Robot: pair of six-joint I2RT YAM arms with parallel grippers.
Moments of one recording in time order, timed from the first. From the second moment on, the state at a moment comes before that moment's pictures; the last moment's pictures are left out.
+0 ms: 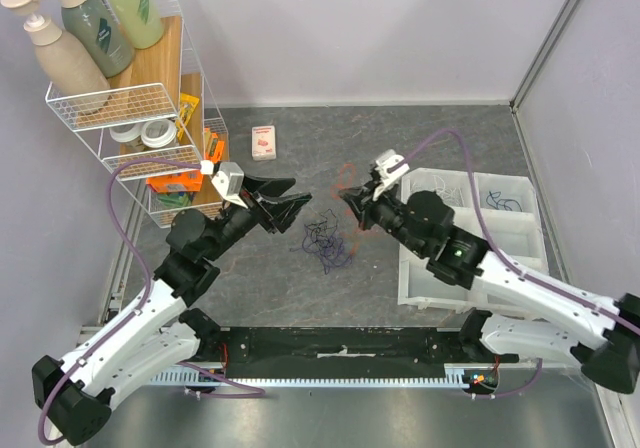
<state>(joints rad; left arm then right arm) -0.63 0.74 0.61 0.39 0.25 -0.33 0.95 1.07 0.85 0.16 0.16 0.12</state>
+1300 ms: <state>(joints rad) -0.63 0.78 0.62 0.34 0.21 -0.34 0.67 0.83 1.08 -0.31 0.78 0.01</state>
